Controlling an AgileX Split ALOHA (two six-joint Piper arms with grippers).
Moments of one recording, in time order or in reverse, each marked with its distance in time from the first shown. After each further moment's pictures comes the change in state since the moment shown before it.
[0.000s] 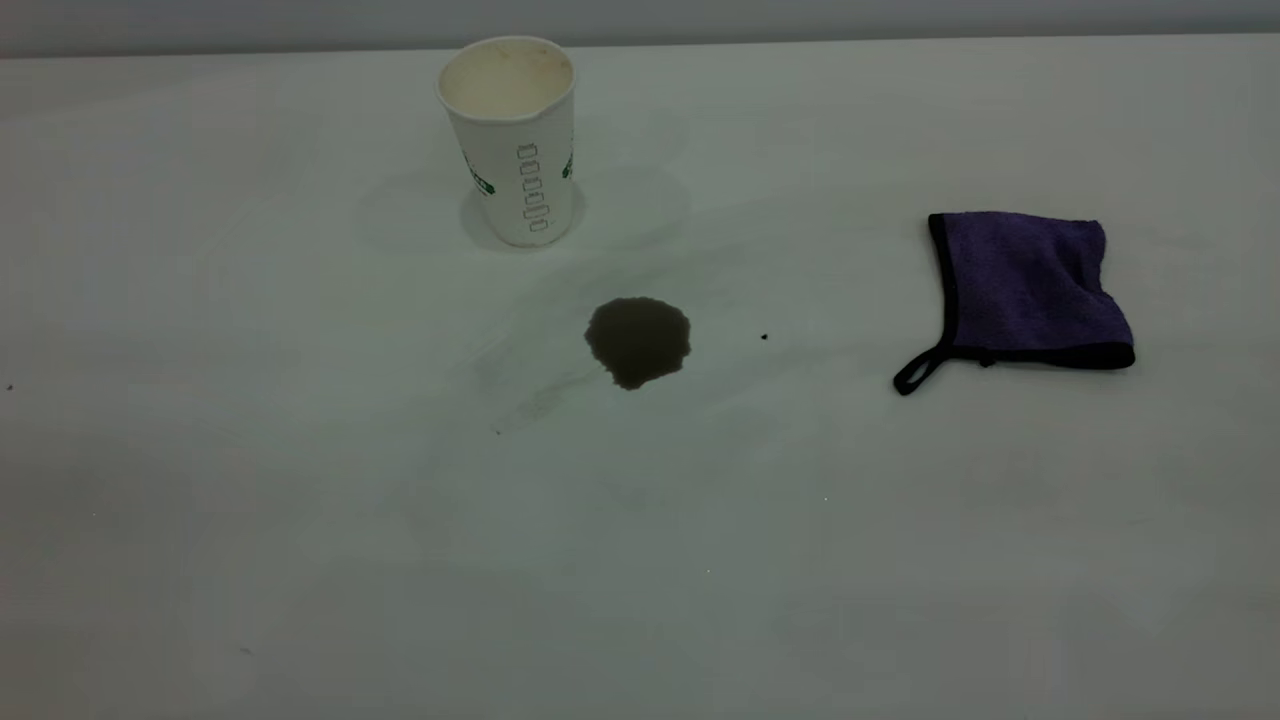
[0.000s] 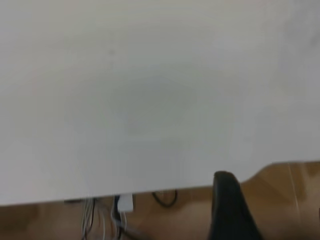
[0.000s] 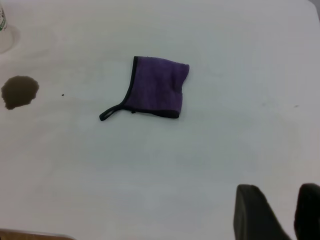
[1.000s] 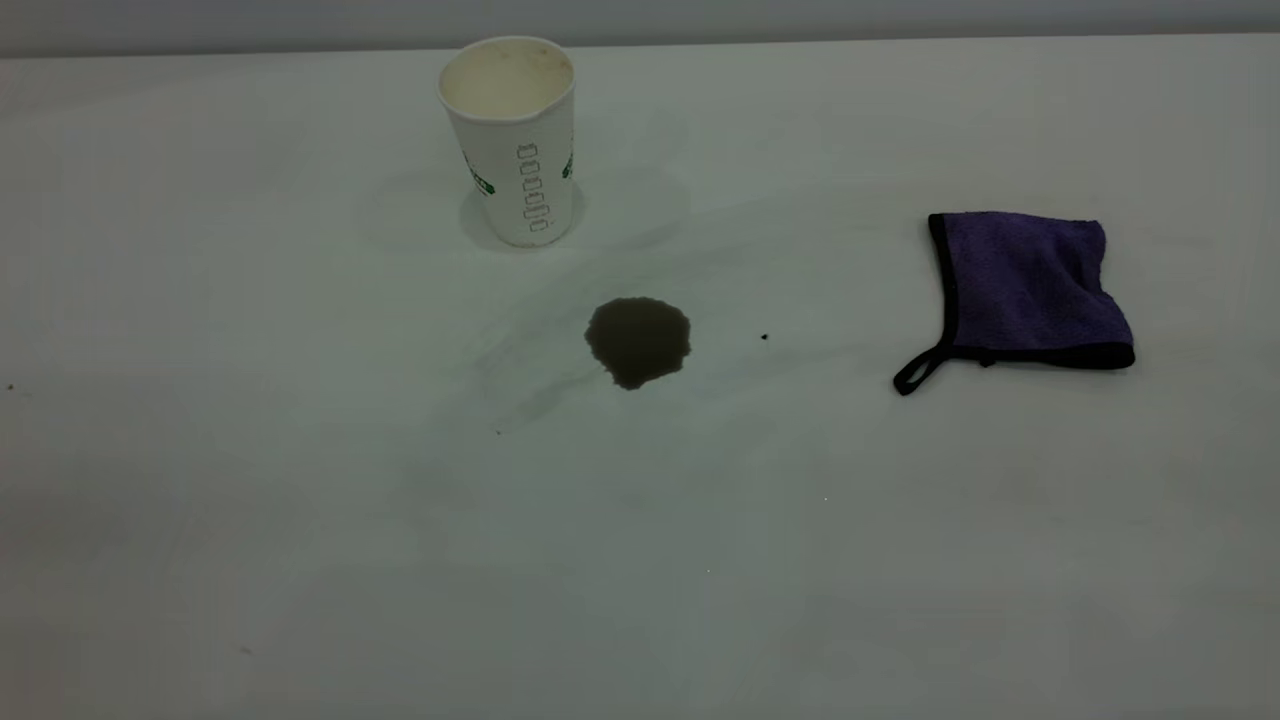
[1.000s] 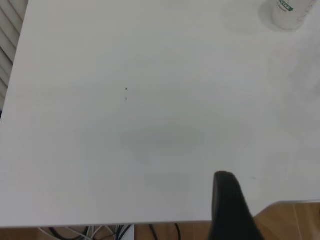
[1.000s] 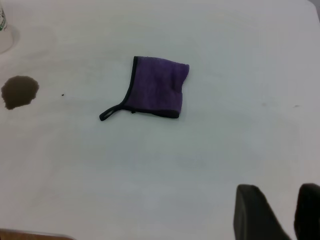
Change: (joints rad) left arm 0.057 -0.145 0.004 -0.003 0.000 -0.001; right arm 0.000 0.000 0.000 0.000 0.000 0.000
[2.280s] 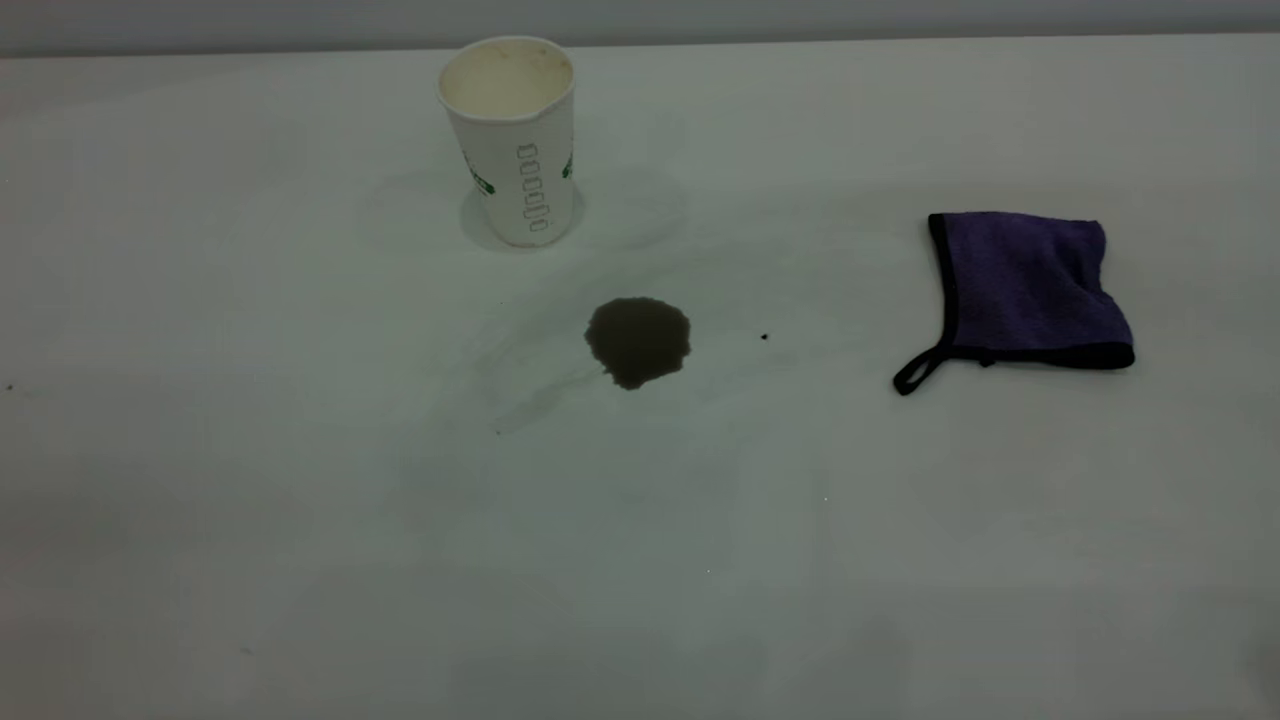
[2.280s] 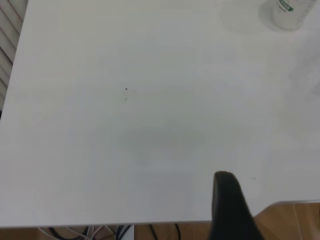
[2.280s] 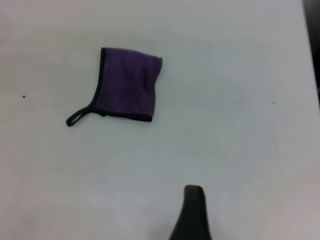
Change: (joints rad) left arm 0.000 0.000 0.000 0.000 0.000 0.000; right arm 0.000 0.666 -0.195 -0.089 -0.254 0.049
